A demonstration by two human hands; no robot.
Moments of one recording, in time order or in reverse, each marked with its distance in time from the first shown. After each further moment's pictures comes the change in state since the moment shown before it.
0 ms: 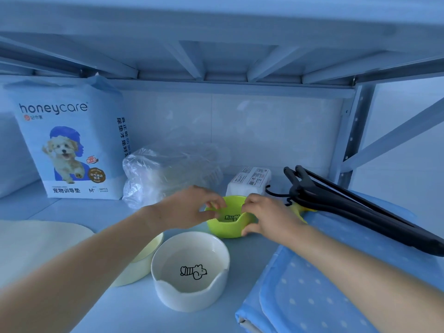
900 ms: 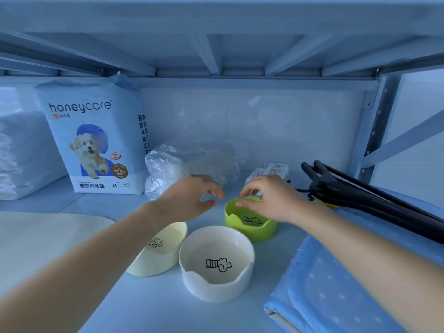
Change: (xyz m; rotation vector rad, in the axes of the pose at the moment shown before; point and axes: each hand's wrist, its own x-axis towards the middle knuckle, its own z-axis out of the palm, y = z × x) left_hand -0.033 -0.011 -0.026 0.063 0.148 -0.104; right_hand 0.026 -0.035 -0.021 0.370 0.183 0.001
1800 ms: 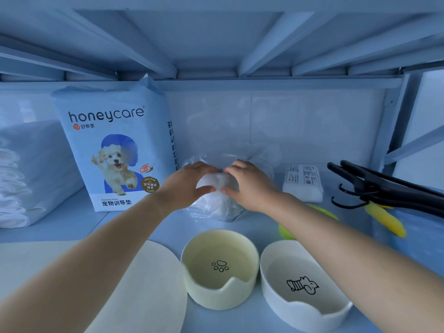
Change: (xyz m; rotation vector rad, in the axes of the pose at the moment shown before) left_hand 0.006 -0.159 -0.032 0.022 0.039 -0.035; right_hand 0.120 -0.092 0.080 -0.230 0.088 0.024
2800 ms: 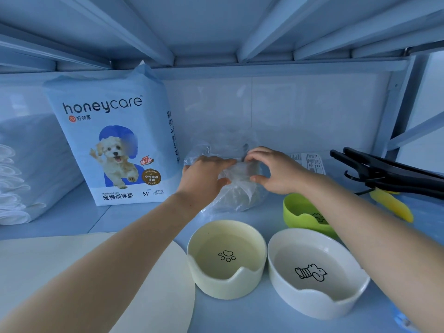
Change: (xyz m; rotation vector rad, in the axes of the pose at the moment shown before) left_hand -0.002 0.041 0.011 0.060 0.119 -0.066; right_hand -0.011 0.049 -0.014 0.146 -0.028 -0.013
